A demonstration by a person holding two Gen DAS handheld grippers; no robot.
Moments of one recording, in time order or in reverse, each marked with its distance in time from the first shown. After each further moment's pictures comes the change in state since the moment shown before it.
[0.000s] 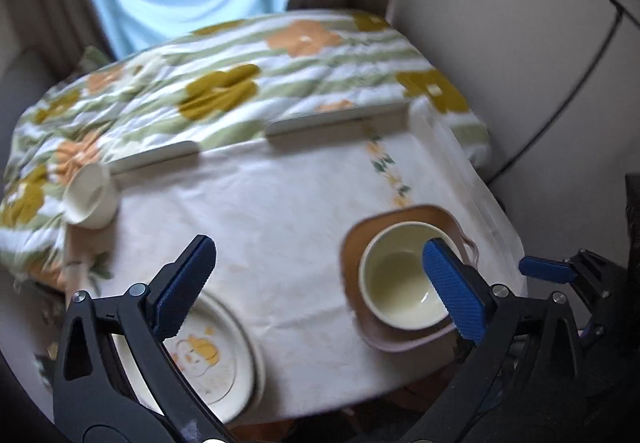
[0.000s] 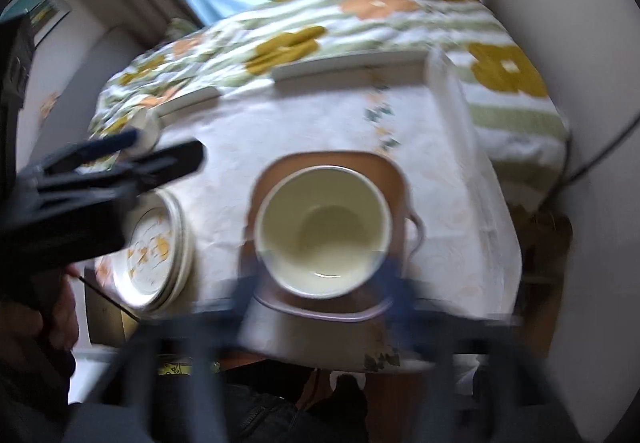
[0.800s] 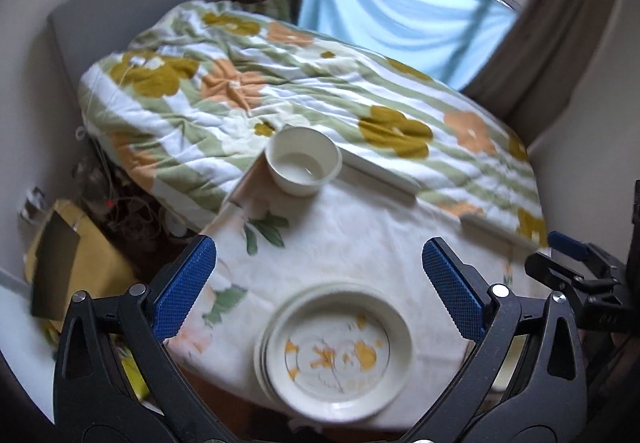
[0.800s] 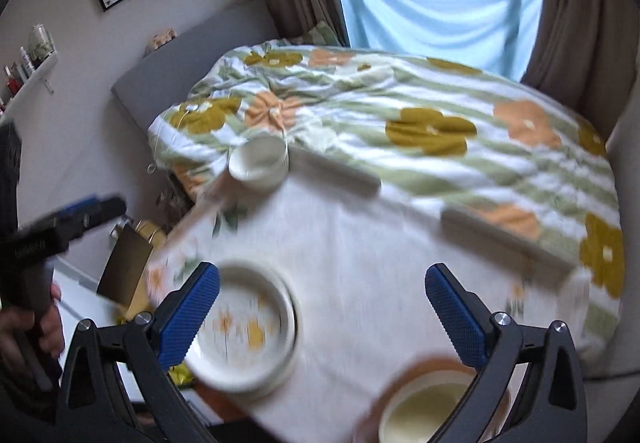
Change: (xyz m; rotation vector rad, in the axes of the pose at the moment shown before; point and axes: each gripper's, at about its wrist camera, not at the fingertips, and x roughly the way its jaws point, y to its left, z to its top) left arm -0.075 0.261 -0.051 -0.644 -0.151 0.219; right arm 0.052 0.176 0.142 -0.429 -0.083 0.207
